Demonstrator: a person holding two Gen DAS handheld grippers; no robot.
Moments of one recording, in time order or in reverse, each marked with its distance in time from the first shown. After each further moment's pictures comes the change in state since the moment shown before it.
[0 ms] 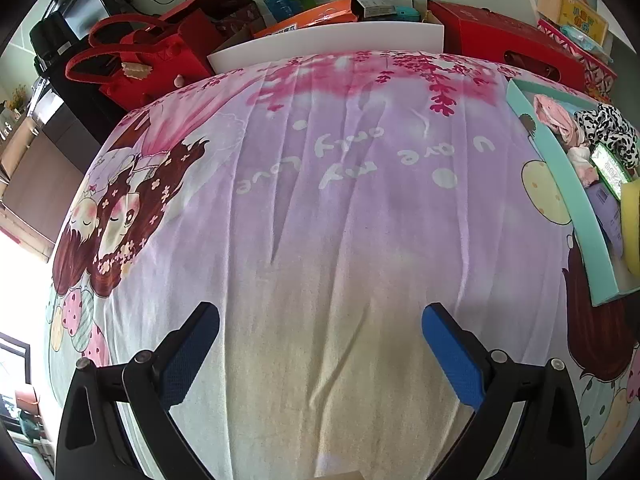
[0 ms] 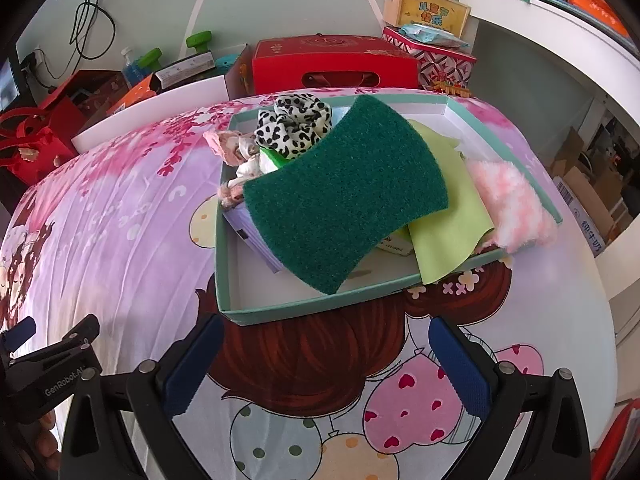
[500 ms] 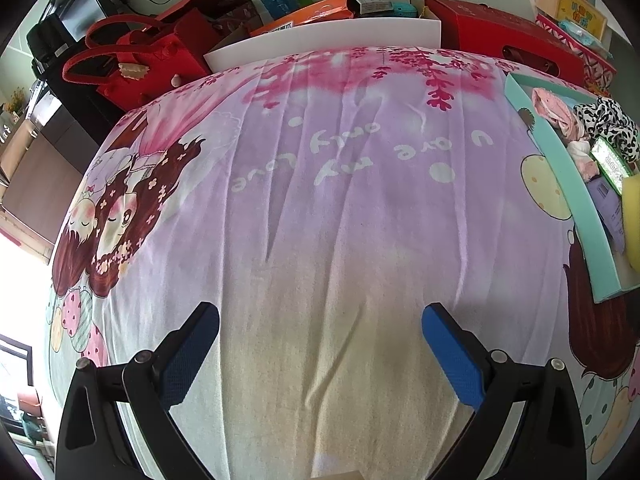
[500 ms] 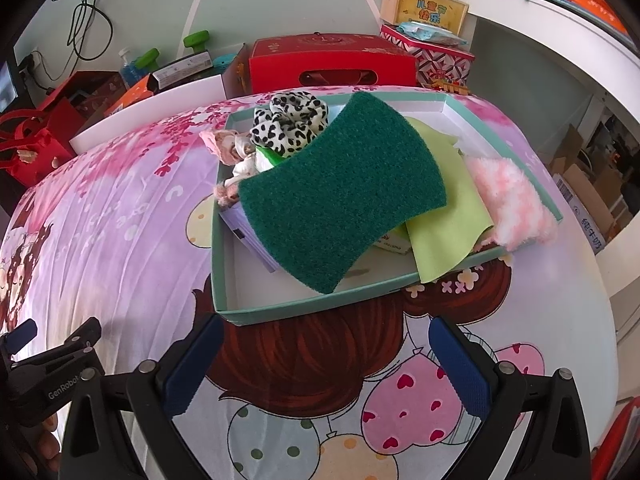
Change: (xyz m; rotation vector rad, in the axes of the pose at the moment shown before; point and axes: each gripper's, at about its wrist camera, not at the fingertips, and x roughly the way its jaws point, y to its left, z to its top) left arm 0.003 -0.002 -0.002 0.013 0.007 0.002; right arm 0.002 -0.002 0.000 0.006 0.004 -0.002
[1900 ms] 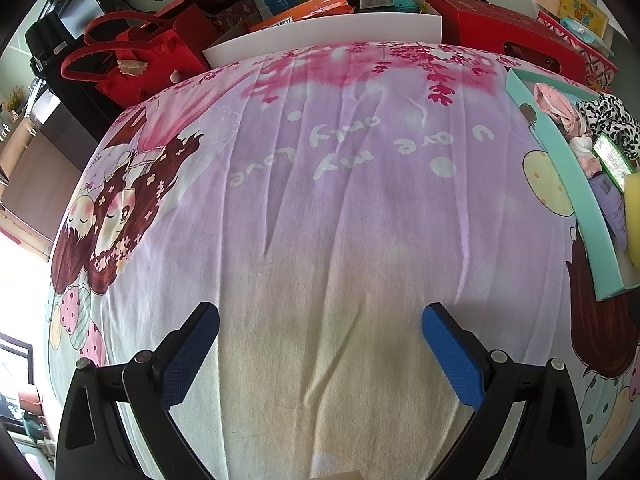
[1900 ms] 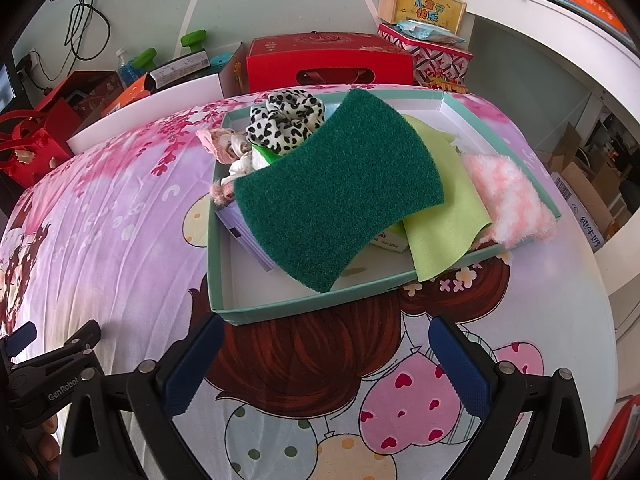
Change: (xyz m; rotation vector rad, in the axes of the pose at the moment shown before) left arm 0.003 -0.001 -0.002 0.000 0.010 -0.001; right arm 0.001 -0.001 0.000 0.002 0.001 -0.002
